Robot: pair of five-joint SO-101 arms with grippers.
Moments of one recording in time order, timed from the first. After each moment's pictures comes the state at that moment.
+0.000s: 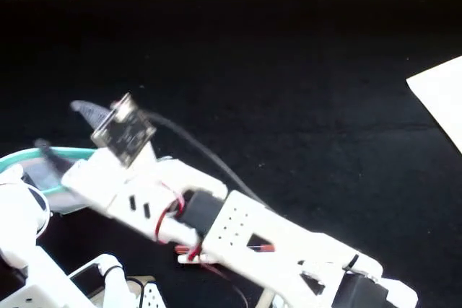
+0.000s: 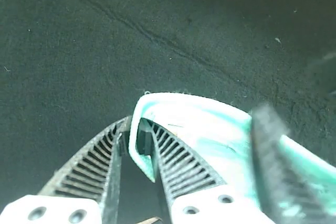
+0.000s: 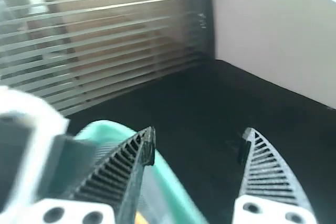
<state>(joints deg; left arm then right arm) -38.3 -53.0 18.2 97.6 -31.3 -65.1 -23.7 28.2 6.5 -7.2</state>
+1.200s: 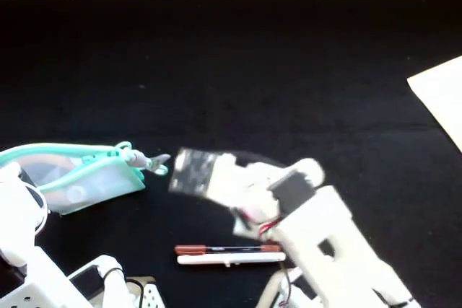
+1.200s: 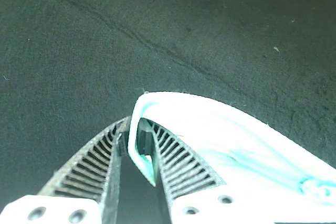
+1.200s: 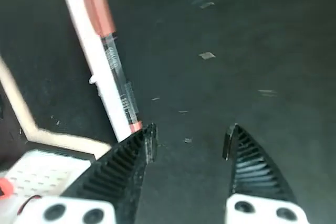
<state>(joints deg) -38.3 -53.1 21.0 94.1 -31.3 -44.7 -43.3 44.4 84.8 41.1</state>
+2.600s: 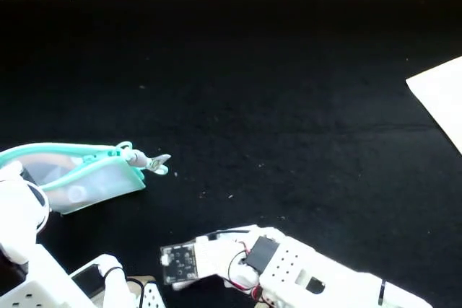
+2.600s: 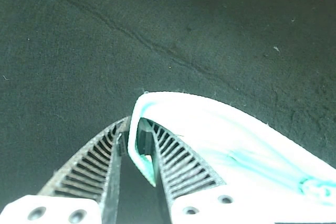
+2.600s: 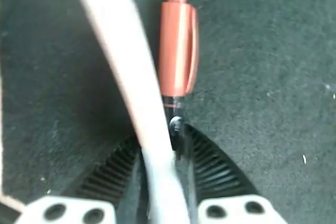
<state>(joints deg) -38.3 -53.1 21.0 94.1 -31.3 -62.7 -44.0 80.9 47.1 42.7</state>
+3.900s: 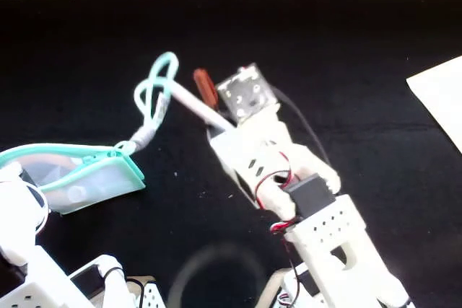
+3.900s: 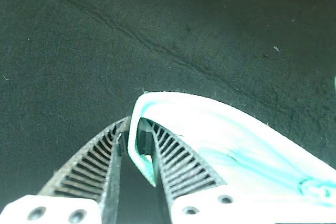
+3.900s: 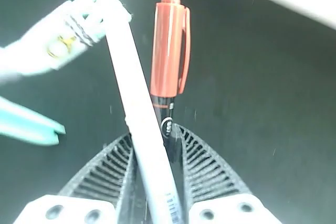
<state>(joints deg) -38.3 -53.1 21.0 94.1 -31.3 -35.6 -48.9 40.4 45.8 6.7</state>
